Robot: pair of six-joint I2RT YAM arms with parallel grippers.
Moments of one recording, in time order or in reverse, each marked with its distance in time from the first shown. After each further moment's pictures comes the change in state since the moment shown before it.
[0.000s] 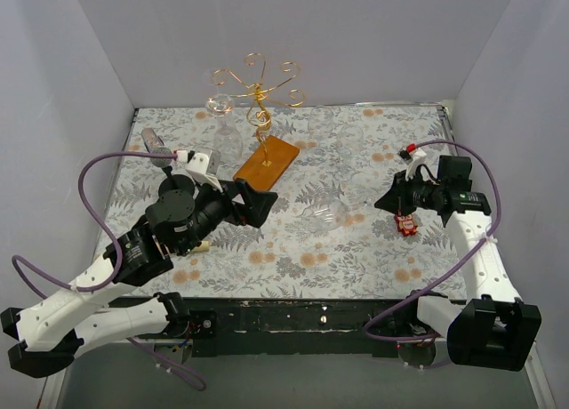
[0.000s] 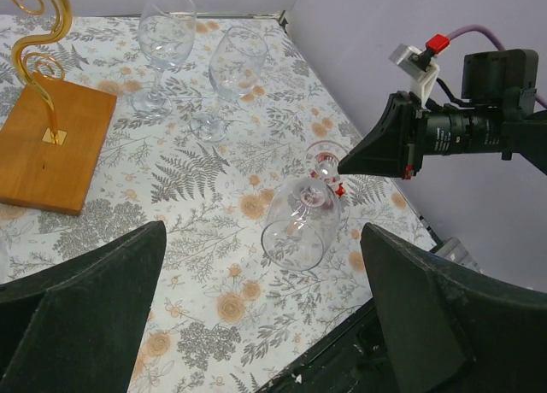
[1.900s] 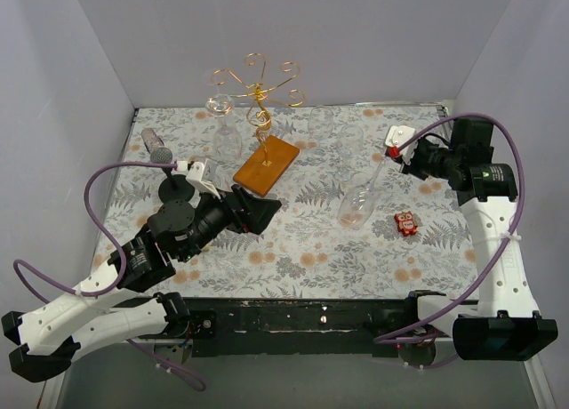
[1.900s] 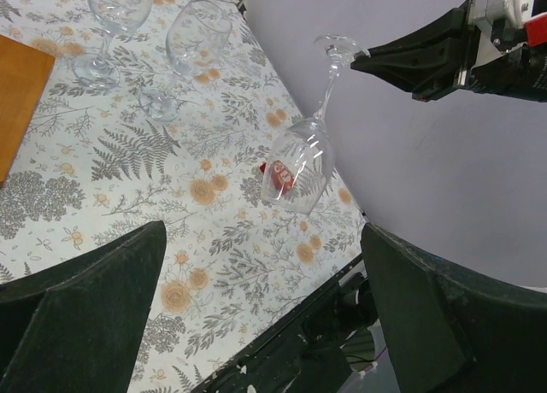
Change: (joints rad) left arm 0.000 -0.074 -0.133 0.085 0.062 -0.171; right arm 0.084 0.045 0.500 -0.235 0.163 -0.927
